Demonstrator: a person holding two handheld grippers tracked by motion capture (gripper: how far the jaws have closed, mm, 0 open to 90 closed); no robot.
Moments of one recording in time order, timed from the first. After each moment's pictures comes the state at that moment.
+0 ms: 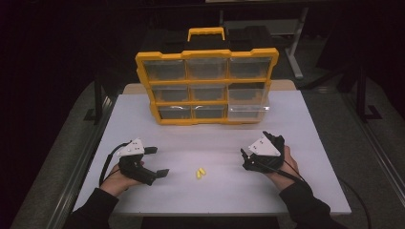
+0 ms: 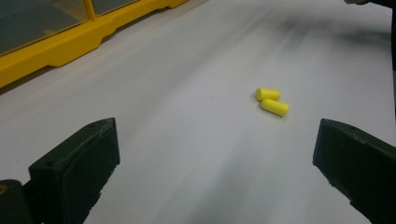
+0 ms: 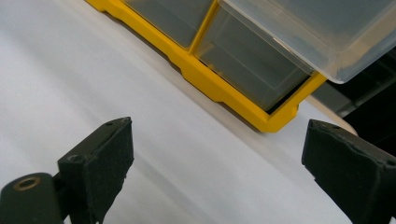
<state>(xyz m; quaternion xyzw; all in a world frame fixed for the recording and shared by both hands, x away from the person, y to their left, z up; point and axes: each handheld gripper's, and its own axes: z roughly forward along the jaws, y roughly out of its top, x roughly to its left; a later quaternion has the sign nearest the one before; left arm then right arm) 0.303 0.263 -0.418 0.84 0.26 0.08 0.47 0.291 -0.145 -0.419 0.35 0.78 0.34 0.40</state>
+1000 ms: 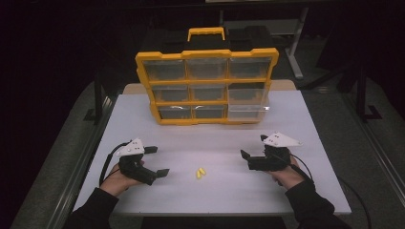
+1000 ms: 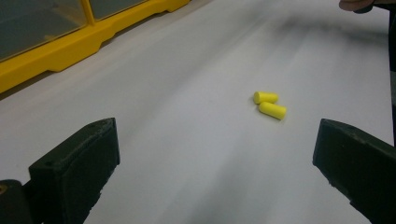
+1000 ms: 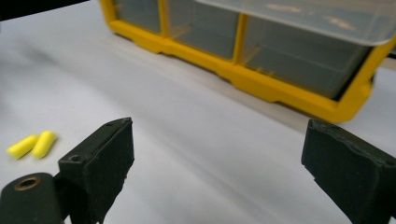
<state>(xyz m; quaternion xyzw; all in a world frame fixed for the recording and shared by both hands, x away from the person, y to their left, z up) 0.302 0.262 -0.416 0.84 0.26 0.08 0.48 0.297 -0.173 -0.417 0.39 0.76 0.47 0.22</state>
